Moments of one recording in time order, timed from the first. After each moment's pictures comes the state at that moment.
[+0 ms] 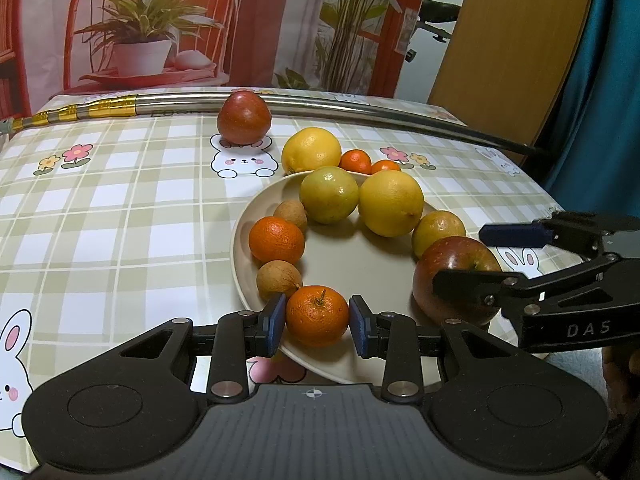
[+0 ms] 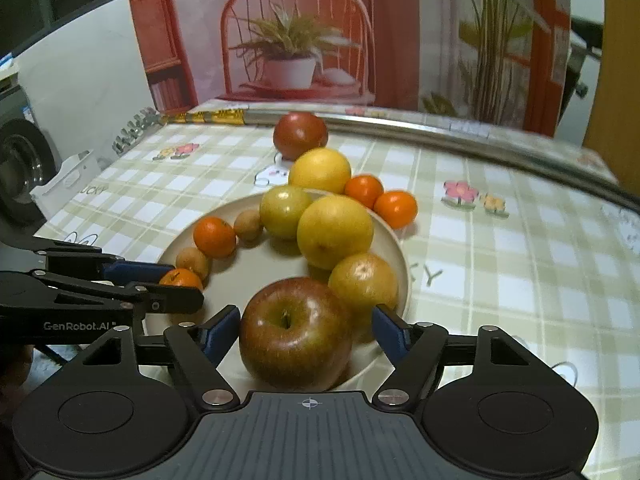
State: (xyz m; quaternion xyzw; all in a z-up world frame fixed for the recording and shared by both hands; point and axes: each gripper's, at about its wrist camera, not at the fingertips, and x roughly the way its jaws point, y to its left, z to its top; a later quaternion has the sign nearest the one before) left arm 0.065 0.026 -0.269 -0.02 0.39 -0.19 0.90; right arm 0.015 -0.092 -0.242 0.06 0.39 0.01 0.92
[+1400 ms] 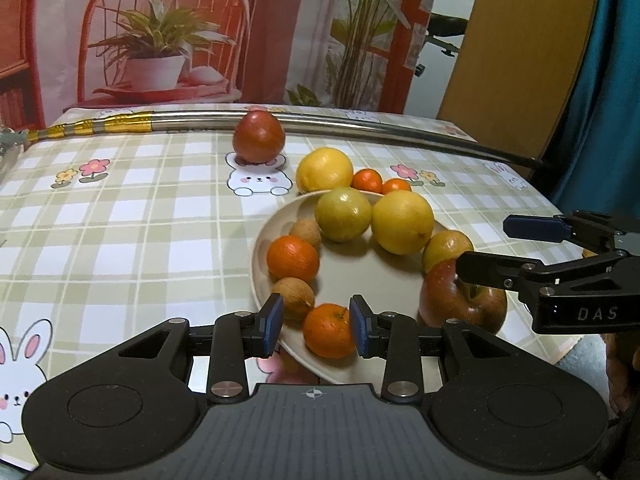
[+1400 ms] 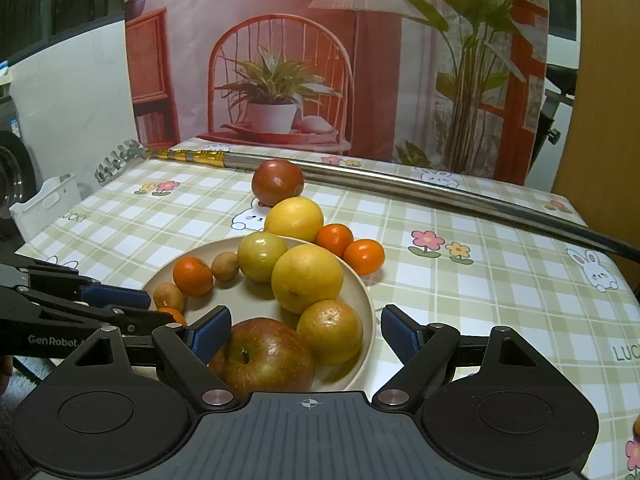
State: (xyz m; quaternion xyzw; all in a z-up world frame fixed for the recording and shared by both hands) left arm 0.063 0.035 -0.258 -0.02 0.37 -0.17 0.91; right arm 0.005 -0.094 -0.231 0.03 0.33 -0.03 0.94
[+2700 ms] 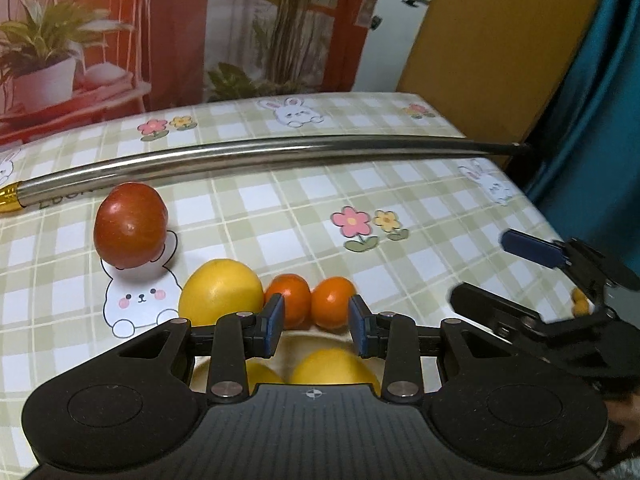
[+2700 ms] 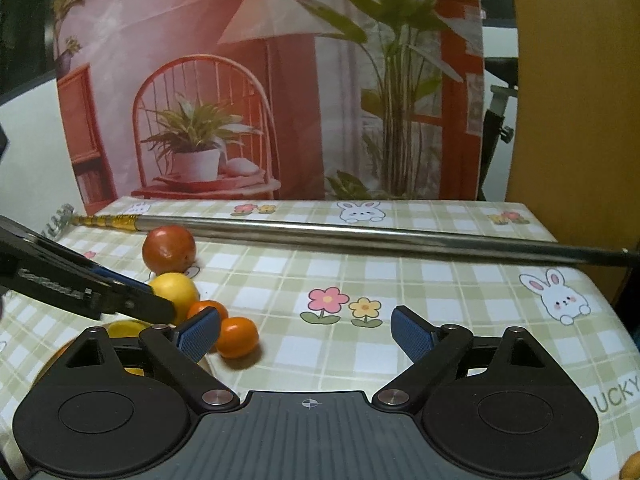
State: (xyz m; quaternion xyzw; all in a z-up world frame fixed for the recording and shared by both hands) left arm 0.220 -0.067 -0.238 0.01 0.46 -0.24 0.86; right arm 0.047 -0.209 -0.236 0.09 0.28 -0.09 0.95
